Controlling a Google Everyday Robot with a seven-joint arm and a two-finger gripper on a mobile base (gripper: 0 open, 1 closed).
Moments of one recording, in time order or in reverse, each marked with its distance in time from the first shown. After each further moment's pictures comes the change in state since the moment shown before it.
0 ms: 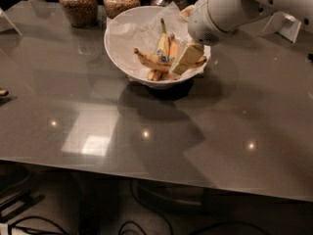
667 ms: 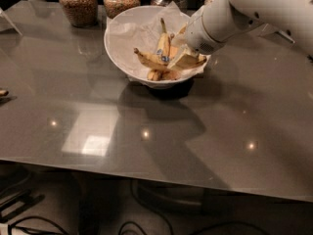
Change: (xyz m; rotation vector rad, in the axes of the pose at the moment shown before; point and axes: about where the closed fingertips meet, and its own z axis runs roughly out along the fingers) arm 0.020 0.007 0.031 -0.032 0.026 0.013
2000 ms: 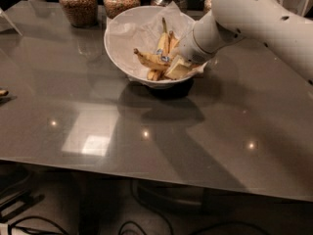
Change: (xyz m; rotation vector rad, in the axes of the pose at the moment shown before) arm 0.016 0.005 0.046 -0.034 0.022 0.014
